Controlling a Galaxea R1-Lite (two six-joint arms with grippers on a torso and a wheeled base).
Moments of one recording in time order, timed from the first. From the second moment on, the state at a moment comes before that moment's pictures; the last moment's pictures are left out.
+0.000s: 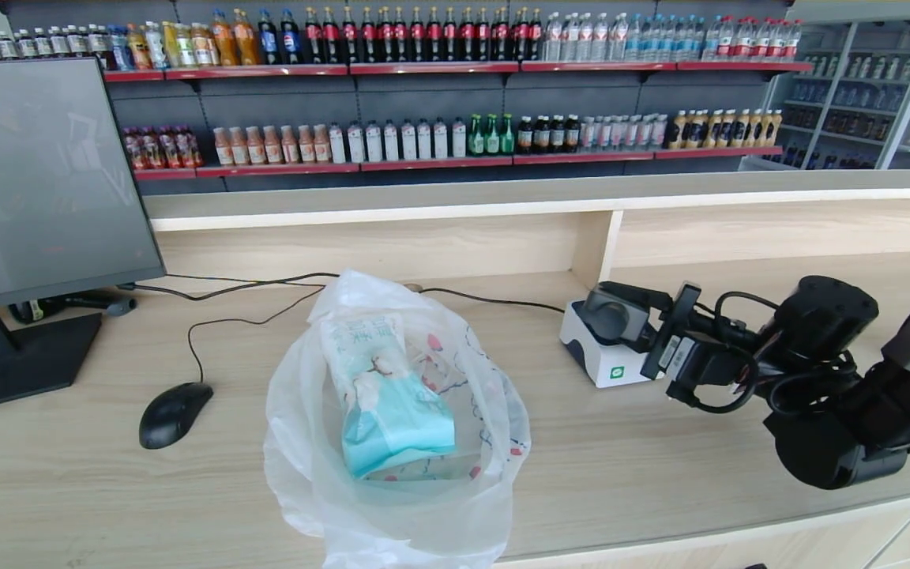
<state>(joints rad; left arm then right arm) 0.00 0.00 0.00 0.00 0.00 -0.01 0.17 2.08 -0.72 -1.57 0.78 -1.13</state>
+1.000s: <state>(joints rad) 0.00 0.00 0.00 0.00 0.00 -0.01 0.36 1.75 -0.42 -1.57 0.50 -0.72</state>
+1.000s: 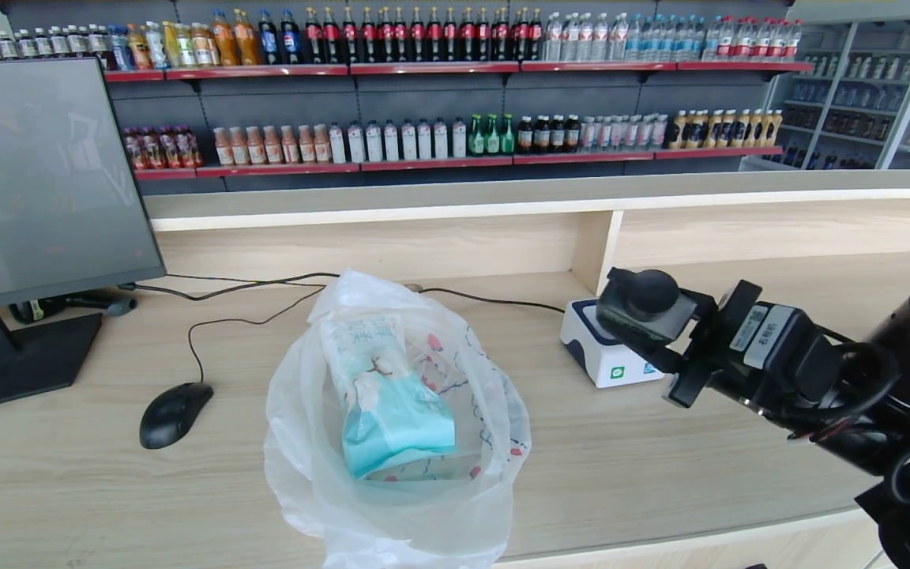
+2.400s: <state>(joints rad) 0.00 0.00 0.00 0.00 0.00 0.01 0.47 1.64 -0.36 -1.57 0.07 -0.16</state>
